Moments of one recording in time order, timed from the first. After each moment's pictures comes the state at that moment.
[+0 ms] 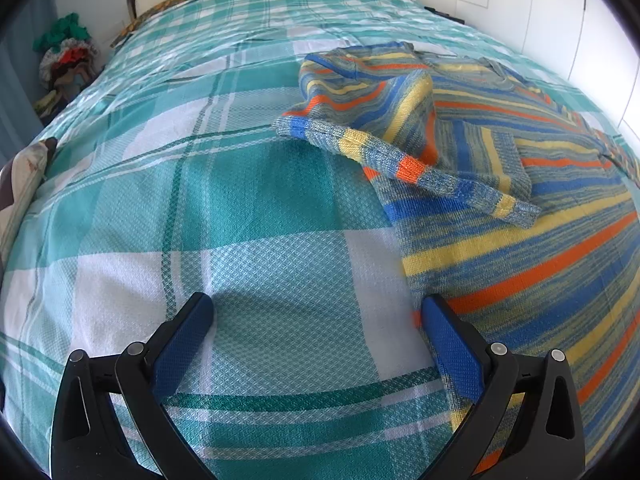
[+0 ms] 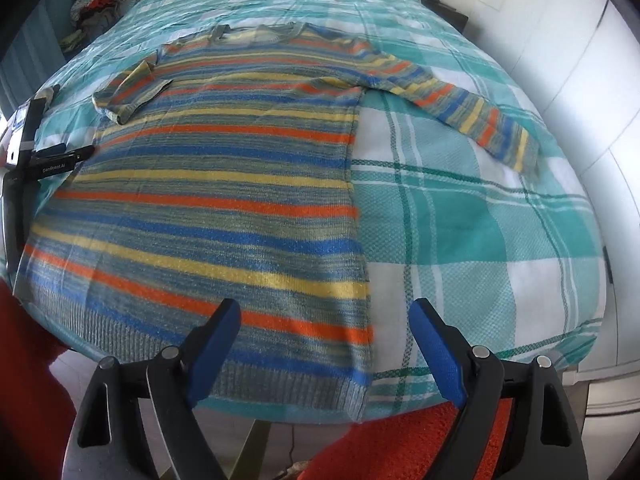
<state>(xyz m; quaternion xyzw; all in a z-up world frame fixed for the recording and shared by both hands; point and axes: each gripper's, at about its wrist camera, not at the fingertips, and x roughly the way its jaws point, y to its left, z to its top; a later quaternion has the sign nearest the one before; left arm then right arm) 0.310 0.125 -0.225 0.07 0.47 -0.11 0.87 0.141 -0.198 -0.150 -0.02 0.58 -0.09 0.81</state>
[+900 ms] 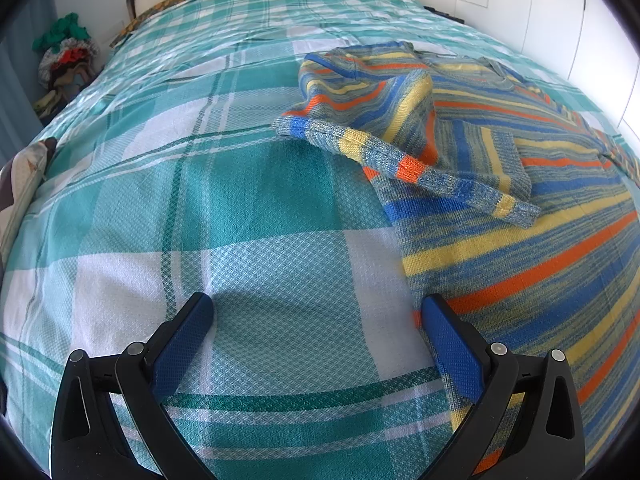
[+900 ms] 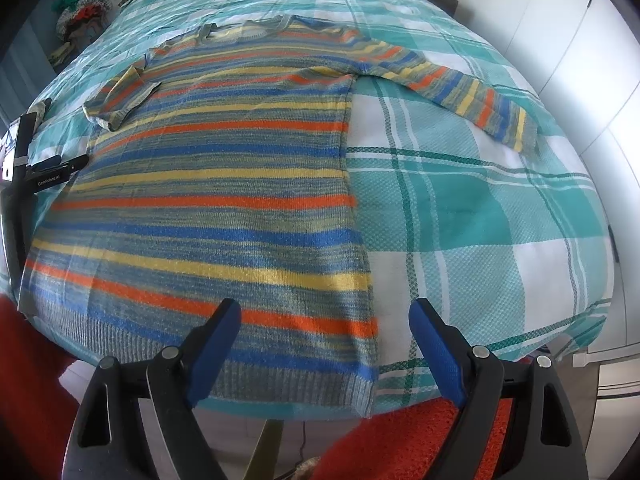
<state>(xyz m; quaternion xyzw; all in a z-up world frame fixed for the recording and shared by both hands) 0.310 0.125 -0.225 0.07 0.47 -0.11 0.87 0.143 -0.199 -0.153 -0.01 0.59 -0.09 0.81</state>
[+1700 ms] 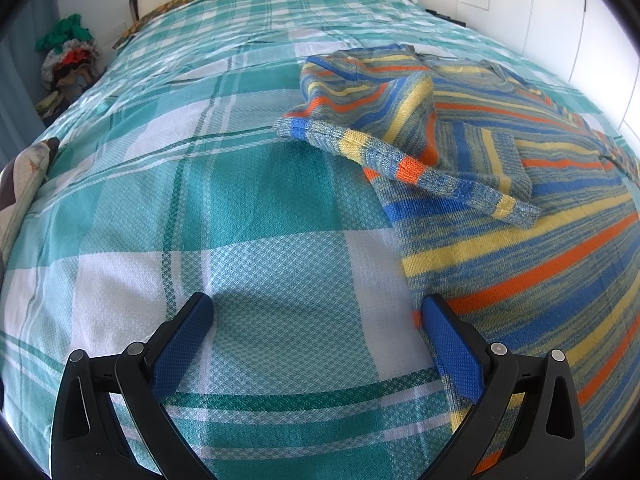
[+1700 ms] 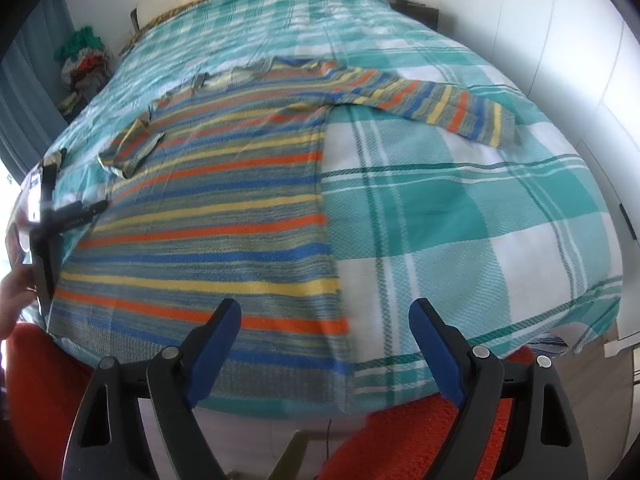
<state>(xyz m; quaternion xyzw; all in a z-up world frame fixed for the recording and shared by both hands) 0.309 0.125 -0.225 0.07 0.46 -0.11 0.88 0.111 -0.237 -0.126 0.07 0.52 -0.08 0.85</state>
